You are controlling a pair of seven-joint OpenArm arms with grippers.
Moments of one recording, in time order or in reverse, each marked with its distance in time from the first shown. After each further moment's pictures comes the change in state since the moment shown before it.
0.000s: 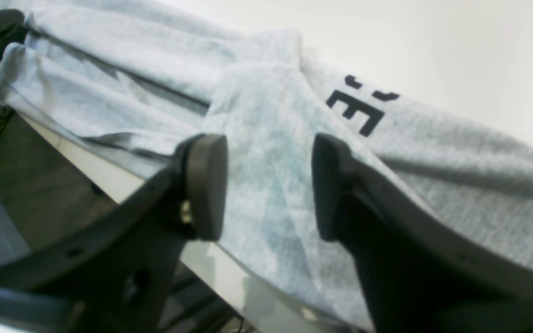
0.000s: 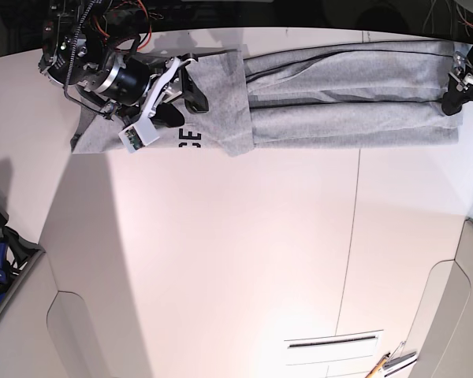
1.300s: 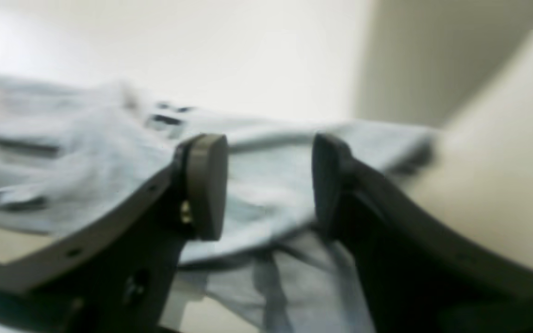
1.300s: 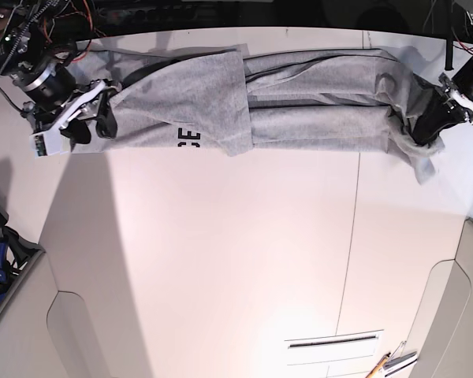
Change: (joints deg) left arm -1.6 4.2 2.2 19.6 -20.4 0.5 16.9; right arm 0.0 0.7 24.3 3.7 0.1 0.0 1.0
